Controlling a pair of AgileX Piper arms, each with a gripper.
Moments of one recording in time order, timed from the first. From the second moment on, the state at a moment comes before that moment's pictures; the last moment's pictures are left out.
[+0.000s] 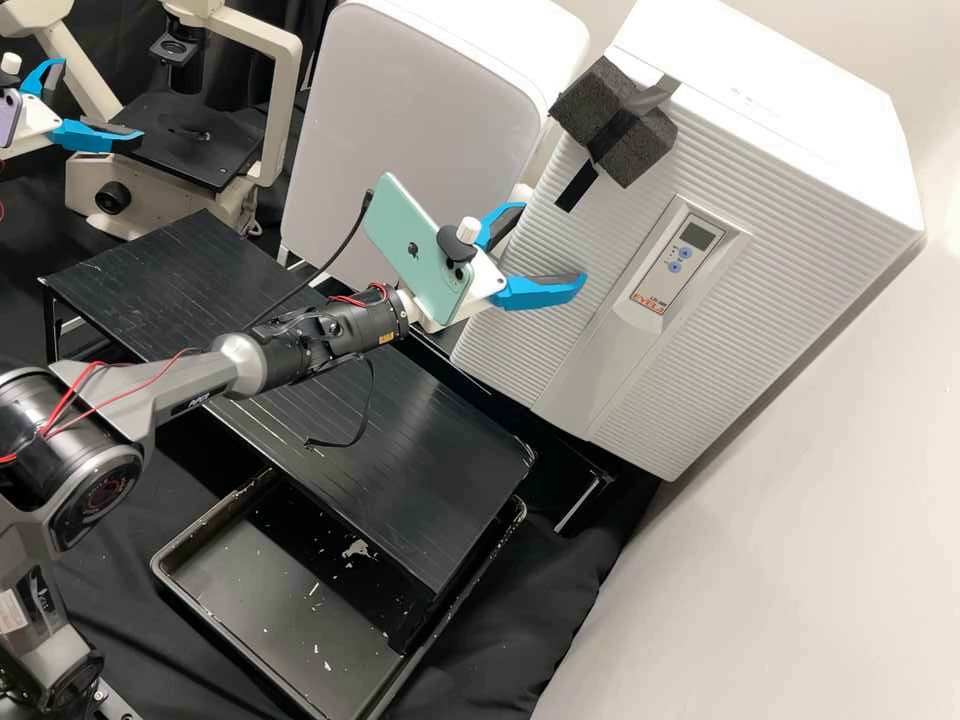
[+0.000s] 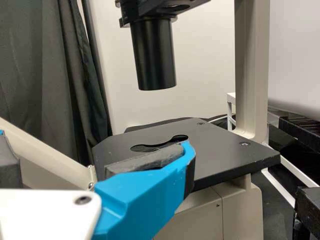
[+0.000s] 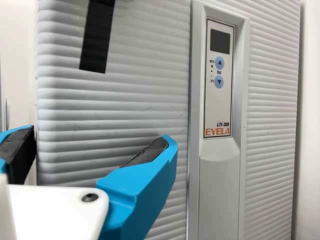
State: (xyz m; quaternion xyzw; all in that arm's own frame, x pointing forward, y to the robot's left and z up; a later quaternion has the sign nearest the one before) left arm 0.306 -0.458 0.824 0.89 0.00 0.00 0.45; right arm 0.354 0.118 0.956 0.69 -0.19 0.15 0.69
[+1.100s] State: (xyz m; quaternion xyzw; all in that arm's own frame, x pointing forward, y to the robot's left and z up) left arm 0.306 -0.458 0.824 0.89 0.00 0.00 0.45; right arm 0.342 0.117 0.951 0.68 -0.19 0.14 0.69
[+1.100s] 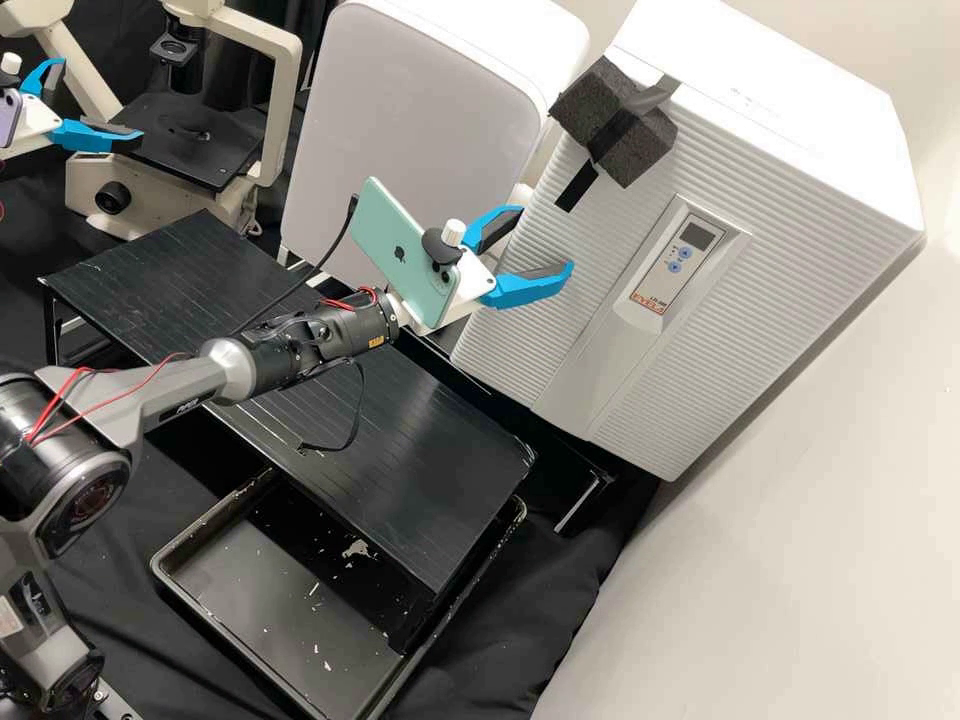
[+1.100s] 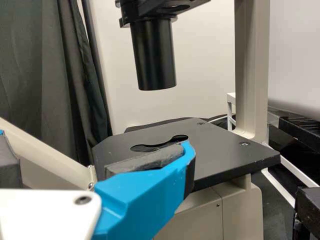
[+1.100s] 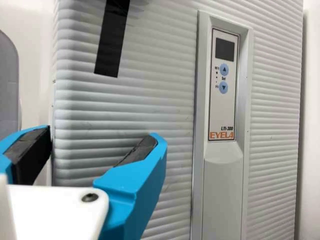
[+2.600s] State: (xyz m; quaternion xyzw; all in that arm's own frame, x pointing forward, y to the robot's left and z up) left arm 0.306 -0.458 0.824 0.89 0.00 0.00 0.45; right arm 0.341 0.116 0.957 0.69 -0.19 0.14 0.68
